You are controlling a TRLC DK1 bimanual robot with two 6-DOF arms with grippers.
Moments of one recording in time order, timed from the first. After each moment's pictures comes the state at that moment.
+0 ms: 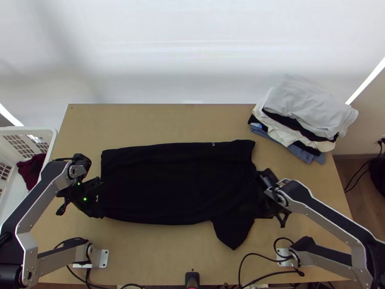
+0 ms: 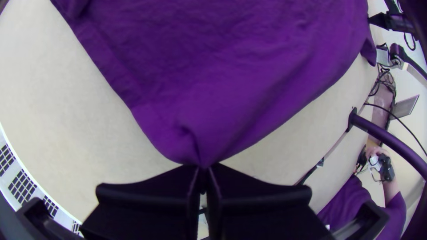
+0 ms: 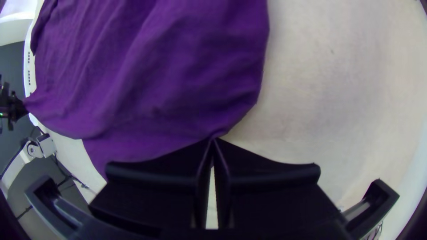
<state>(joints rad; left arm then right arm) 0.05 1.30 0.86 -1.33 0.08 0.58 0.49 1.20 0.63 -0.89 -0.22 0.51</state>
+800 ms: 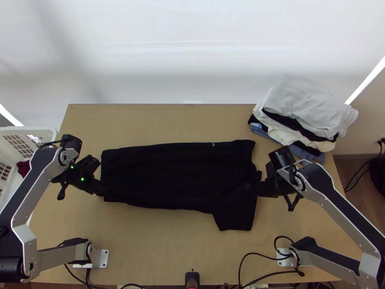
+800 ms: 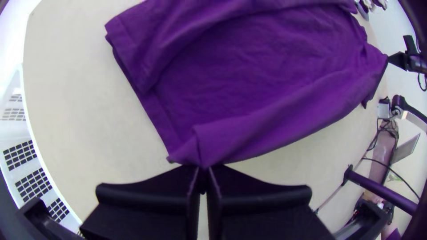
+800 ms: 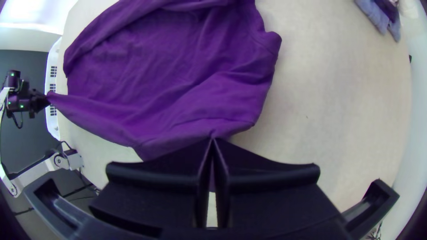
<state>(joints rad) 0.11 1.36 1.07 -1.18 0.14 0.48 0.42 1.20 0.95 -1.03 -0.22 0.45</state>
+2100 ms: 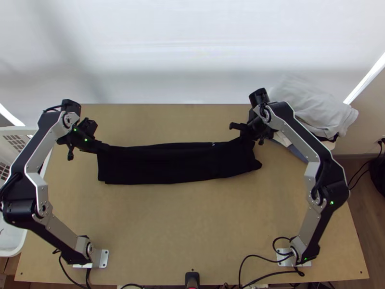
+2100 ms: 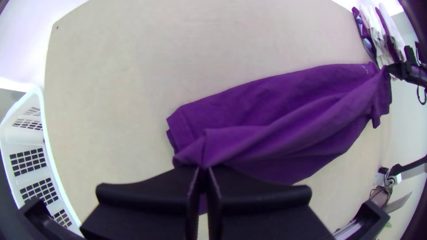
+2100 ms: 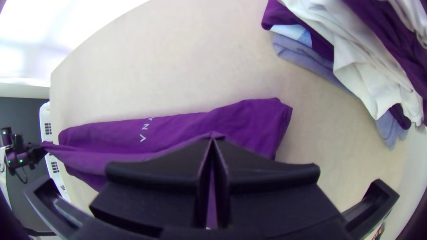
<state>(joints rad) 0.13 1.78 1.51 -1.08 0.14 0.31 0.30 1.97 1.74 -0.97 -0.14 0.44</state>
